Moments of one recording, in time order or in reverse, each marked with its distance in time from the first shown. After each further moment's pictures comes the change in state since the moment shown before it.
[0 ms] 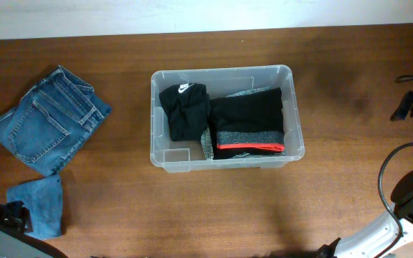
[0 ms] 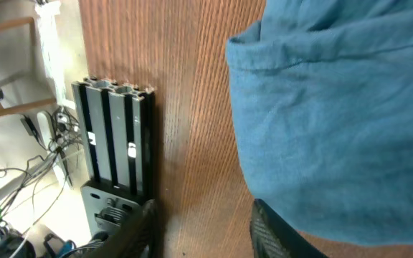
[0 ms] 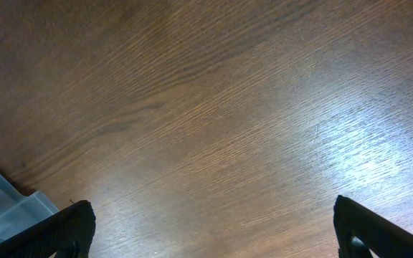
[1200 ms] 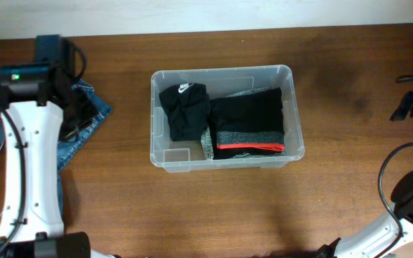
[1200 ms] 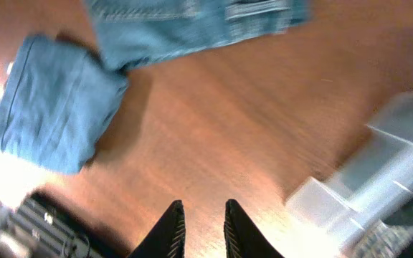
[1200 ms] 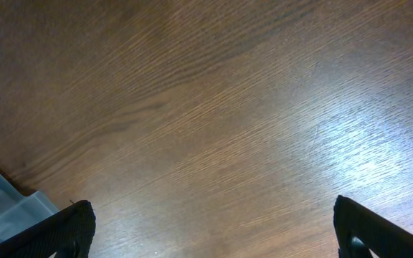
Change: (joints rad) left arm -0.893 0.040 0.654 -0.230 -0.032 0.117; right arm 0.000 0.000 0.000 0.000 0.000 -0.001
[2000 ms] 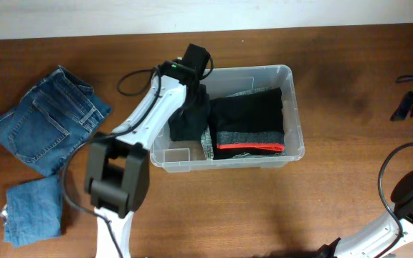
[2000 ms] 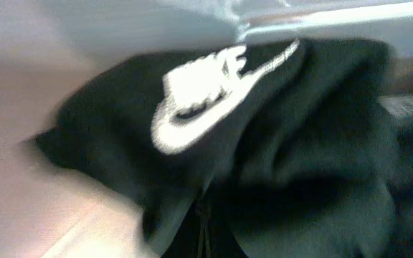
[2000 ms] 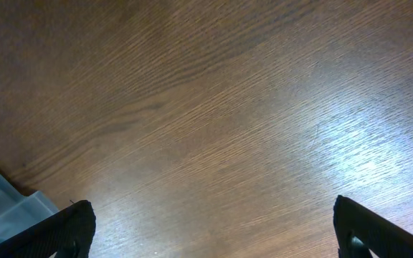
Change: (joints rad) left arm -0.510 0.505 0.041 0.576 0.011 0.330; right arm 0.000 0.000 0.000 0.000 0.000 0.000
